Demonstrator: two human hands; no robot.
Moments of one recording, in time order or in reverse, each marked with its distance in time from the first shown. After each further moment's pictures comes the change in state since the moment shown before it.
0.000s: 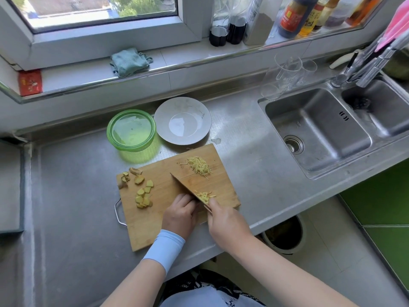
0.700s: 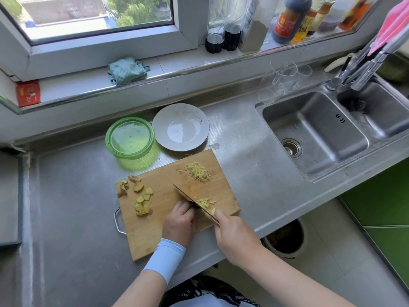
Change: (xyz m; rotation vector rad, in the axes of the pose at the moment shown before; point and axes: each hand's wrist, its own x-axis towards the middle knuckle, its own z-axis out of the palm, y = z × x) left_hand -0.003 0.000 0.000 0.001 0.003 -0.003; right_hand -0.016 0.011 -0.008 0.027 -0.025 0.003
